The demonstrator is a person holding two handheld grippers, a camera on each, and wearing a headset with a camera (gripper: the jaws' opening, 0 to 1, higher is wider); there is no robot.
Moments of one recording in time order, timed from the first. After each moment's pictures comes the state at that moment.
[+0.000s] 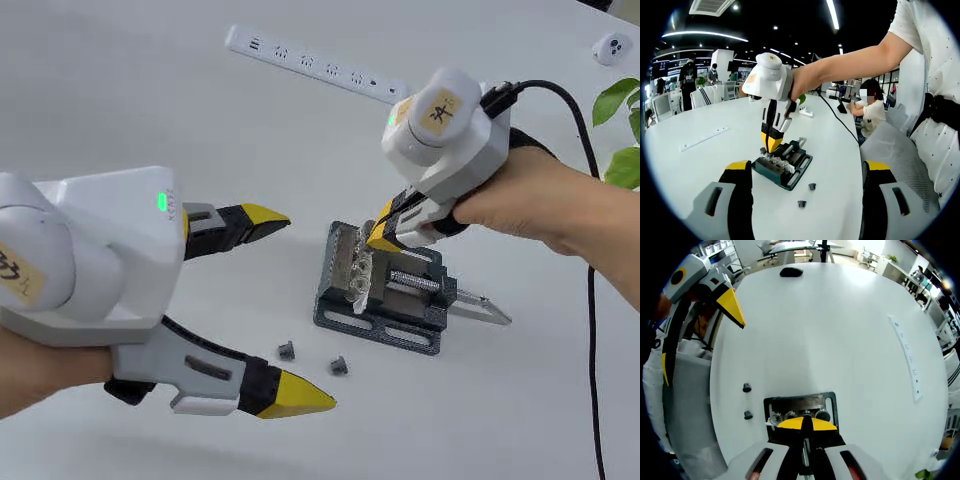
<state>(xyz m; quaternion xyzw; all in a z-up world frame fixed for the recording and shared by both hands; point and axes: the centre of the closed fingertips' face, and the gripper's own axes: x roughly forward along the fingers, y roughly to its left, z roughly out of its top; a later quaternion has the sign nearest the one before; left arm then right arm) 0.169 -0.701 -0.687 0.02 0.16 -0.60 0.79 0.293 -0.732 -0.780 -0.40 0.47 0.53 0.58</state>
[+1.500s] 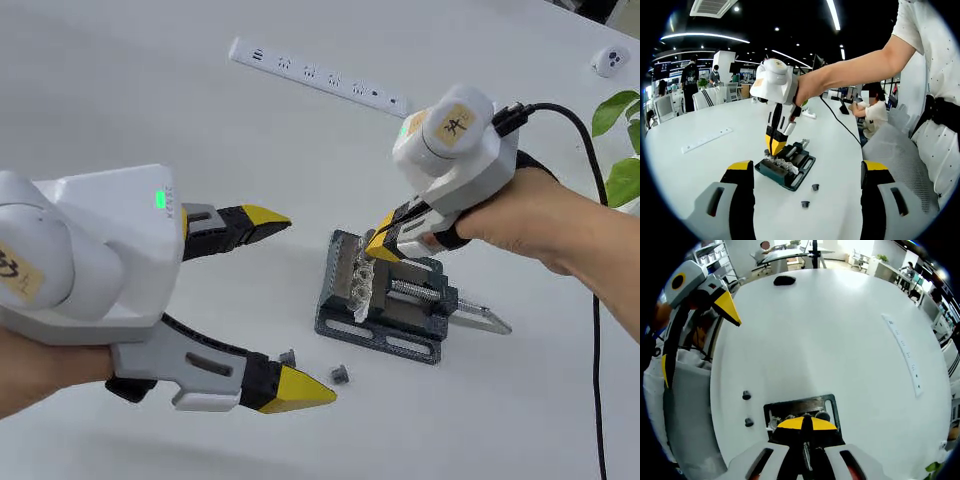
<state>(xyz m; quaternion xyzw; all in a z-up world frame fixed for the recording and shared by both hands) 0.173 -0.695 -0.679 0.02 0.15 -0.59 0.79 0.298 -0.731 -0.781 -0.36 0.46 0.53 0.62</state>
